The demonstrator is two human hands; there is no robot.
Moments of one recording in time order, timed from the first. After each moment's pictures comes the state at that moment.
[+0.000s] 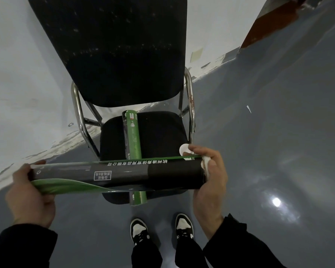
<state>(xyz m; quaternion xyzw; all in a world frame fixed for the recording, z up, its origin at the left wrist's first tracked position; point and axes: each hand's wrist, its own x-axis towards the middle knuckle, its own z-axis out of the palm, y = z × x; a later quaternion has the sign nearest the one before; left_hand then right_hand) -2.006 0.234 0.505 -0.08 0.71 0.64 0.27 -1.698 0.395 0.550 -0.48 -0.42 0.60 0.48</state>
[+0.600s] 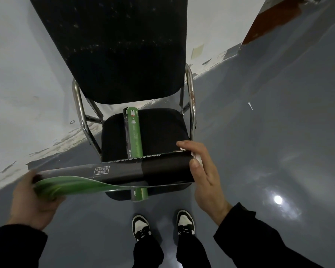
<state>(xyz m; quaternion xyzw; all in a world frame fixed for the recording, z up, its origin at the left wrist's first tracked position) -2.008 0.209 0.510 -0.15 0.68 0.60 0.38 -1.680 0.400 0.539 -0.39 -0.64 0.58 0.33</state>
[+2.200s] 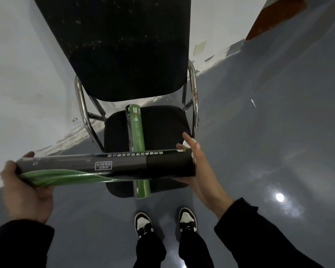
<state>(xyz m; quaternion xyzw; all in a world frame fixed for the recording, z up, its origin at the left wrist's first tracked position) -2.023 0.206 0.491 -0.17 0.57 0.75 0.29 -1.689 0.406 0.531 -0.45 -0.36 0.79 0.20</state>
